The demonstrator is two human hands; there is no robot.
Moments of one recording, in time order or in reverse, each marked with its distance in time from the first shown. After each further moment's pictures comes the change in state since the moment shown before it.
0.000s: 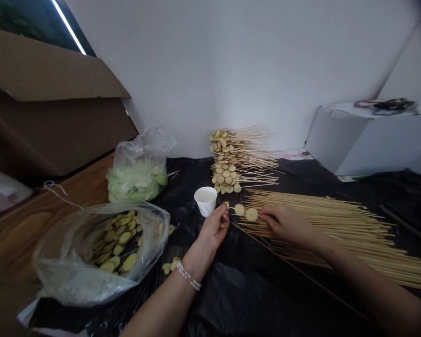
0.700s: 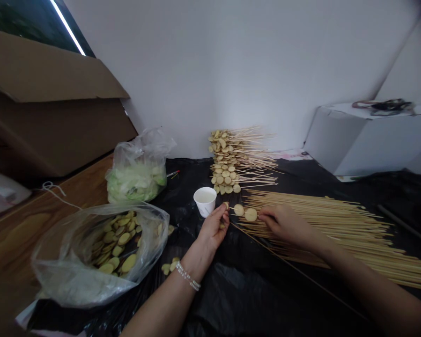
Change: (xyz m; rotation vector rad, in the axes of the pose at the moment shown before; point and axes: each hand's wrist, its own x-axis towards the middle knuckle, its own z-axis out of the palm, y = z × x) left_hand 0.003 -0.001 -0.002 0.019 -0.030 0.012; right_hand 0.001 0.000 0.003 -0.001 0.006 -0.001
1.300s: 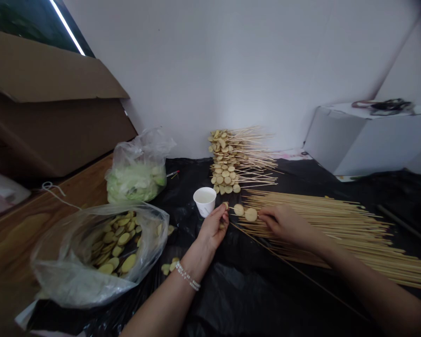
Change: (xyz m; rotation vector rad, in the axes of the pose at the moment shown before) left_hand 0.000 0.000 -0.001 0.027 0.012 0.025; right_hand -0.001 0.000 0.000 -0.002 0.030 -0.021
